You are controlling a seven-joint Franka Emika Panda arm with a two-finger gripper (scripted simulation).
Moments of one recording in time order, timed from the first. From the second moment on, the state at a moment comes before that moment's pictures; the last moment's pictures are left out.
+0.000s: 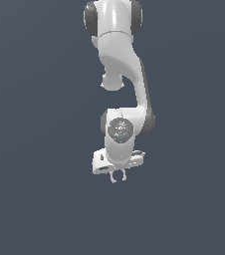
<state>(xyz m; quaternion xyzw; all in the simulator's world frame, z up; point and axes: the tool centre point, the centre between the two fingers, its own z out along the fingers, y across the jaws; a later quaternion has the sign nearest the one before) 0.097 0.021 0.056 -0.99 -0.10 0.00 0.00</state>
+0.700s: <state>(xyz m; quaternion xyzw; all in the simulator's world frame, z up) 0.097 0.021 0.022 -0.99 -0.10 0.00 0.00</state>
